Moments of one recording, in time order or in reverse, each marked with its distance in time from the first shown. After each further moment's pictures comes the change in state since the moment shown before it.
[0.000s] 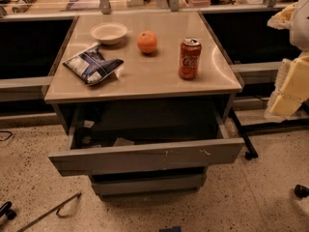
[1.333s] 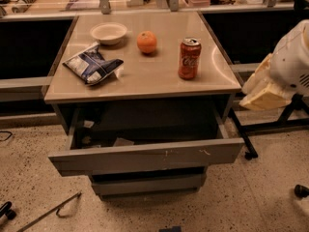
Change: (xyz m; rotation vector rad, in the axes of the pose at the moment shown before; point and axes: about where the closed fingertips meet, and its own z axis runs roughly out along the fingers) arm 0.006 0.022 0.056 -0.036 -0.065 0.067
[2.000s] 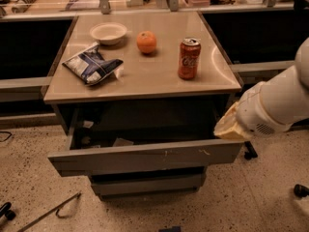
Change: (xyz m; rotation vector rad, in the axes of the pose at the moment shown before) arm 0.011 0.040 0.107 -0.093 -0.096 0.035
